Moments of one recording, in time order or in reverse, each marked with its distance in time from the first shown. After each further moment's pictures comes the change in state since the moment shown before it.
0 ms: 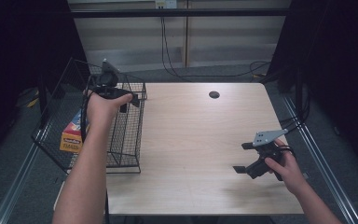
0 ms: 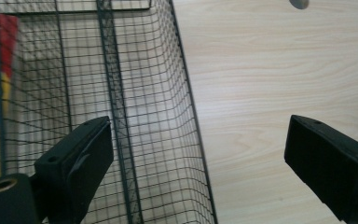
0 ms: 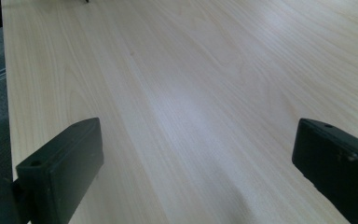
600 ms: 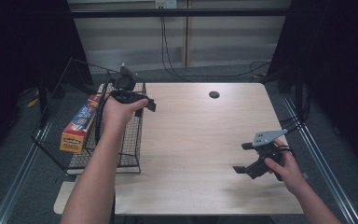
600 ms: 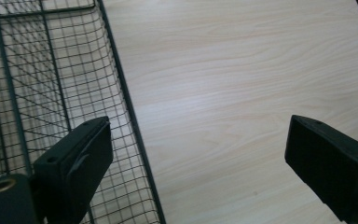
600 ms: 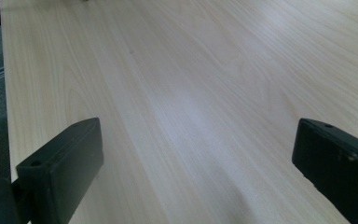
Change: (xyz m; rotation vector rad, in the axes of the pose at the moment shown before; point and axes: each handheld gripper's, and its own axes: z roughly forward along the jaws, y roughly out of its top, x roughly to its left) left arm -0.033 -0.005 0.020 0.011 -0.088 0.094; right arm 0.000 -0.001 0.001 0.003 -0.002 -0.009
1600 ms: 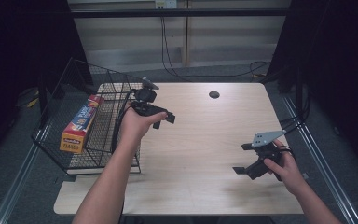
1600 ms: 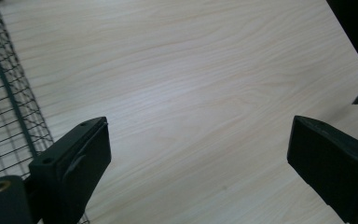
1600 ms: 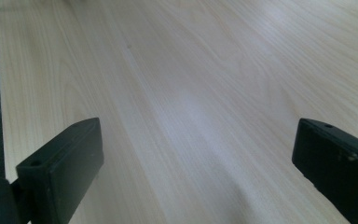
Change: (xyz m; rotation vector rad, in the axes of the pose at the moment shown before) left arm -0.040 -0.019 0.034 0.019 -0.124 0.129; right arm 0.000 -0.002 0.002 0.016 -0.004 -0.005
